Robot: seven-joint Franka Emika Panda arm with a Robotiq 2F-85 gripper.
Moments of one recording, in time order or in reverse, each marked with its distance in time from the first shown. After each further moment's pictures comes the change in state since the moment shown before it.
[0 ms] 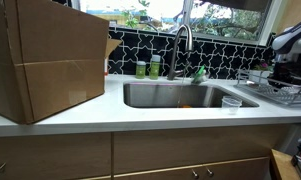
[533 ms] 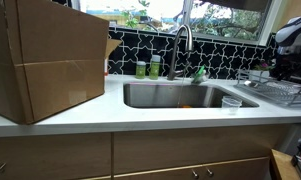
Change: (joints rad) arm -0.002 -0.027 -0.007 0.074 -0.022 0.001 0.000
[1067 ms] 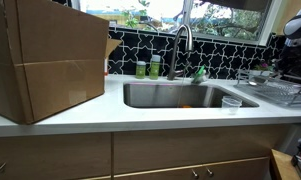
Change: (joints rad) arm -0.014 -0.076 -0.005 0.022 -0.064 -0.001 0.046
